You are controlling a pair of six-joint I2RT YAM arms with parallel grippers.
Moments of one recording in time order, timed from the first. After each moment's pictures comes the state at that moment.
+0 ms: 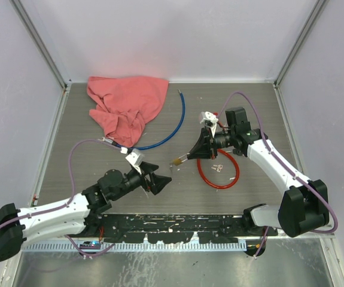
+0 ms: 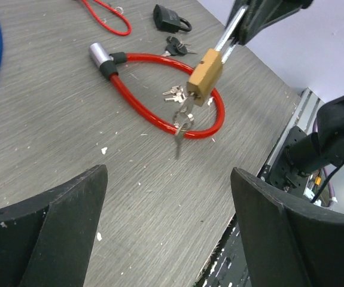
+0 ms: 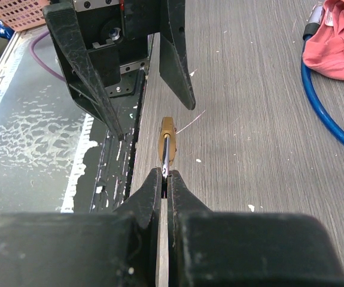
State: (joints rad) left arm -1.01 0.81 0.26 0.47 -0.07 -0.45; right arm 0.30 1.29 0.95 -0.43 -1.32 -0.45
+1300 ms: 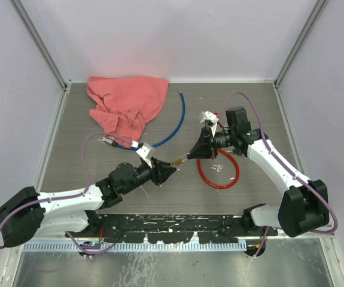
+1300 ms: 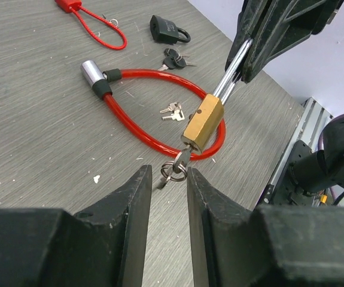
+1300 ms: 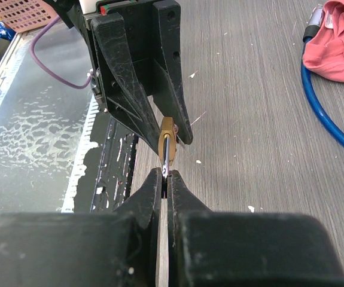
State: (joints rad) left arm -1.01 1.09 0.36 0.66 -0.05 -0.43; right arm 0.30 1.29 0.95 -0.43 -1.32 -0.44
